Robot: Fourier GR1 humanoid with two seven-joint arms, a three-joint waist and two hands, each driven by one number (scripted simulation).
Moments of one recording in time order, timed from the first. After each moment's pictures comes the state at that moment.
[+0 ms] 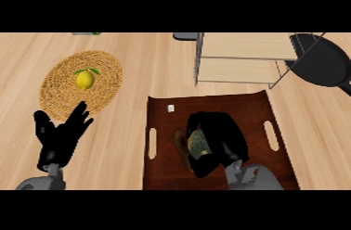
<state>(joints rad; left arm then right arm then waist) -0.04 0.18 0.09 -1.38 0.12 -0.01 0.28 -0.25 -0.02 0.48 -1.66 0.81 0.18 0.53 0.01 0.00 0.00</state>
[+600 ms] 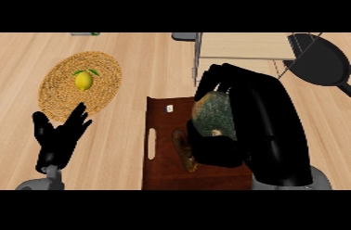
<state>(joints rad) -0.03 0.18 0.09 -1.39 0.12 -0.01 0.29 -0.63 -0.01 0.37 -2.03 0.84 0.28 0.99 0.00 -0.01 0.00</state>
